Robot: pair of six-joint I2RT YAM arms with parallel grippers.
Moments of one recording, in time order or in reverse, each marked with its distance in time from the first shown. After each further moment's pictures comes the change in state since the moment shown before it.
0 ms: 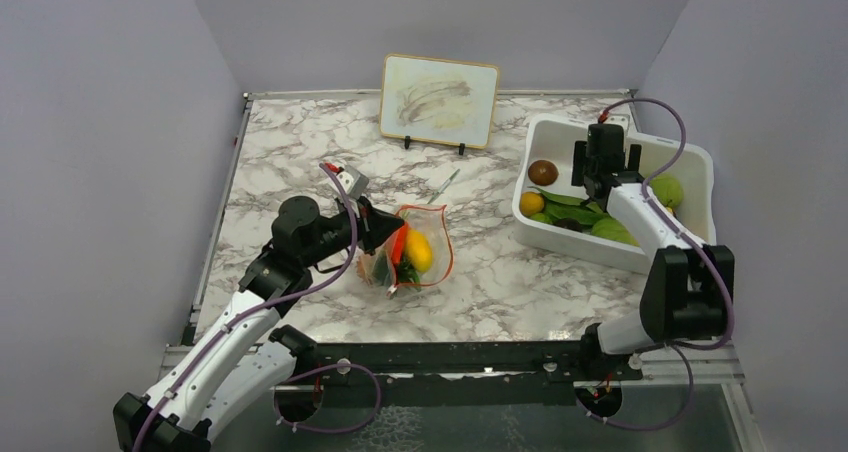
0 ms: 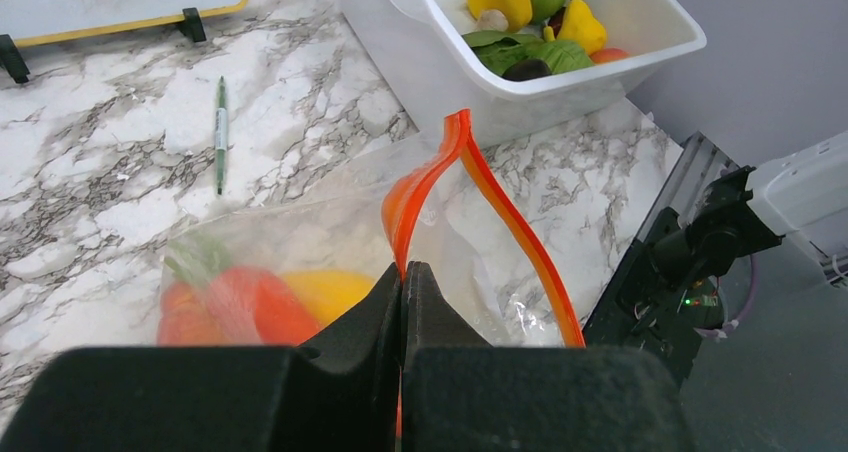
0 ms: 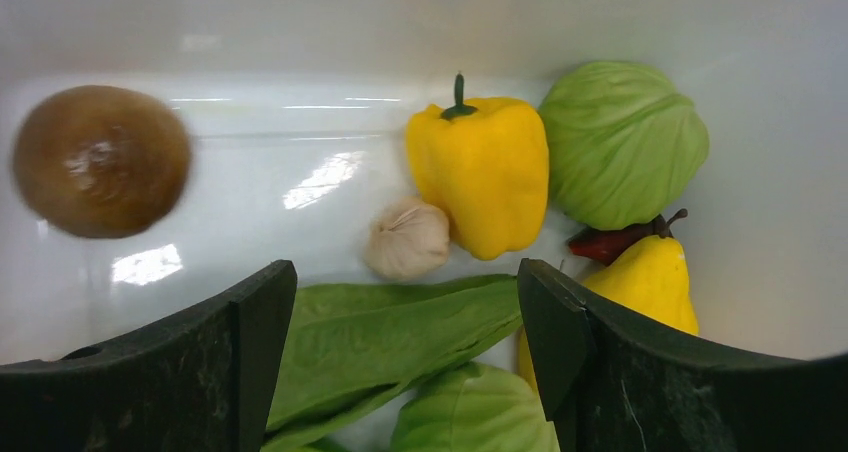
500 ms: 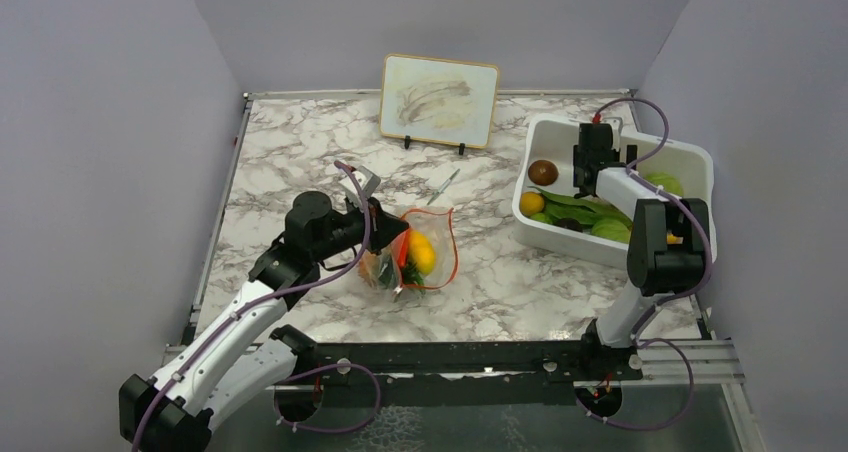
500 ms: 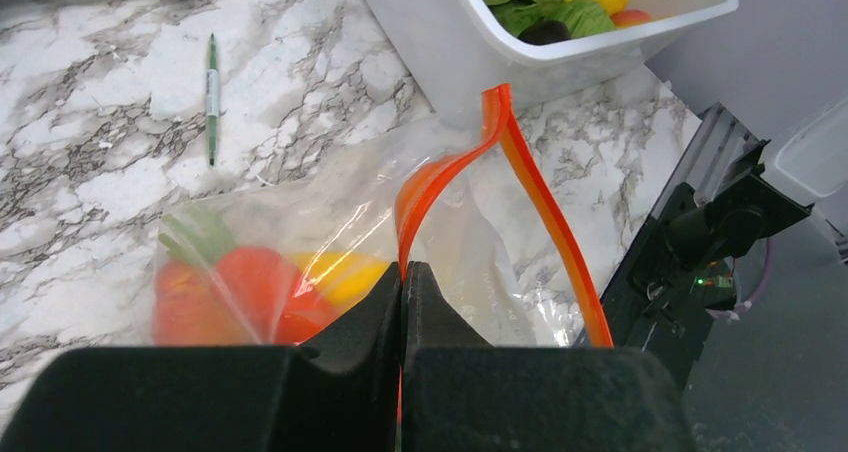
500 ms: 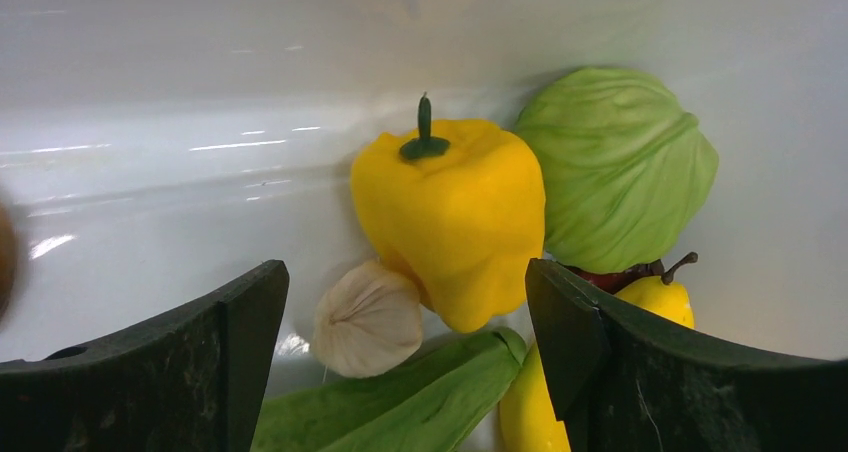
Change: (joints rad) left arm -0.015 0.068 0.000 -0.002 -0.004 0.013; right arm -0.045 0.301 0.078 0.105 0.152 -0.068
